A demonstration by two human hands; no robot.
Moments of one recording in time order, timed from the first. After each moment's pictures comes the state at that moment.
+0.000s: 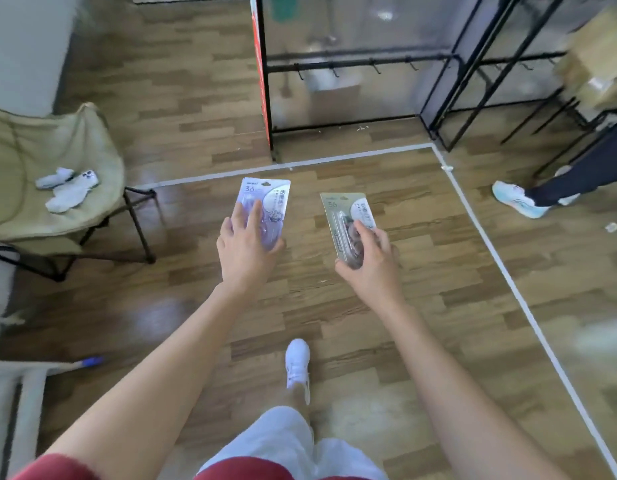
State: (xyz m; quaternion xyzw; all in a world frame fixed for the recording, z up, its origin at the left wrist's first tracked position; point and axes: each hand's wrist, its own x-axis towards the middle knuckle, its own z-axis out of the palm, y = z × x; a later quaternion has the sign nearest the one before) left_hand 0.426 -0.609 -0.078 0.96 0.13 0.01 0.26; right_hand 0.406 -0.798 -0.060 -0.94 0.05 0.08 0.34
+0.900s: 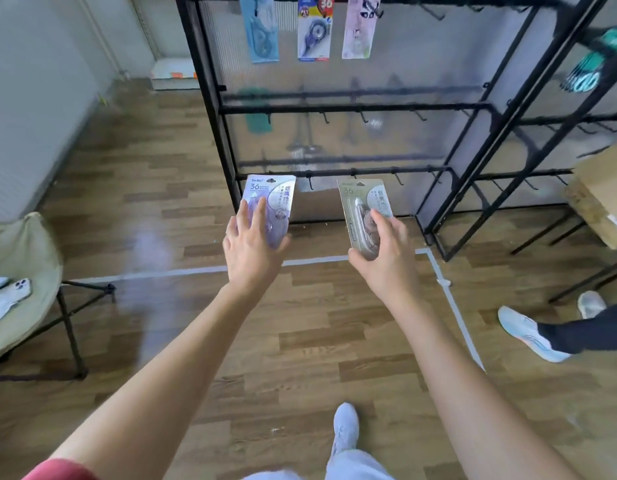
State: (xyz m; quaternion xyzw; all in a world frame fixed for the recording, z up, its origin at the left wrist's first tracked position) left_hand 0.861 -0.793 -0.024 0.93 0.16 0.12 0.31; right_hand 0.871 -0.988 -0.016 -0.93 -0.04 -0.06 0.35
